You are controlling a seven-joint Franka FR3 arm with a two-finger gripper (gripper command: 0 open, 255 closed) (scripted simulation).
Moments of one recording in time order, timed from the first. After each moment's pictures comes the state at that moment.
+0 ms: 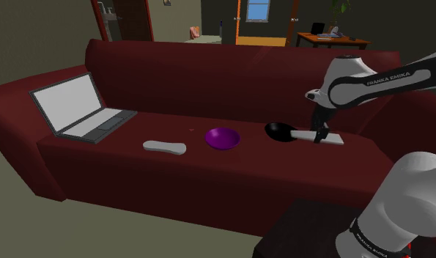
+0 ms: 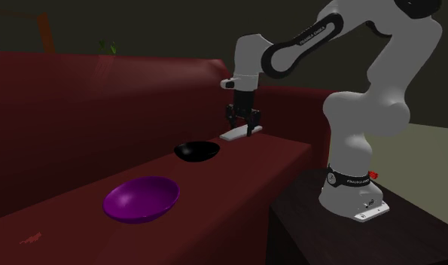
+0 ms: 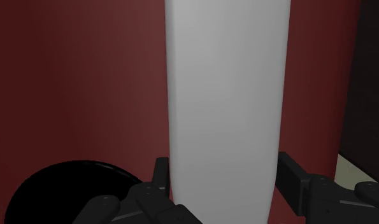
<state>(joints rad) 0.00 -0.61 -0.60 -2.71 -0.43 2.21 -0.93</state>
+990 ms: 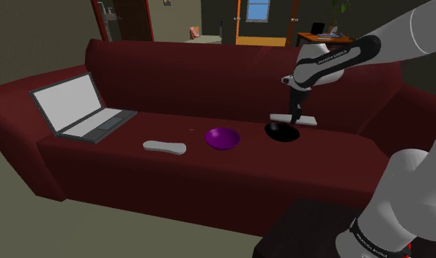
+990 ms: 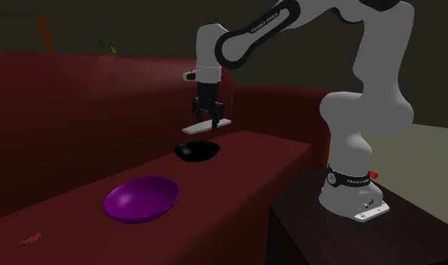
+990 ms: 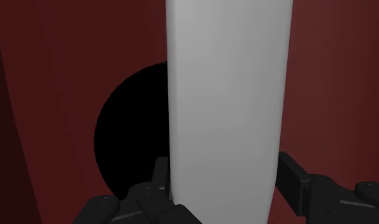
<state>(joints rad) 0.21 -0.21 -0.67 -2.33 -0.19 2.21 -1.01</state>
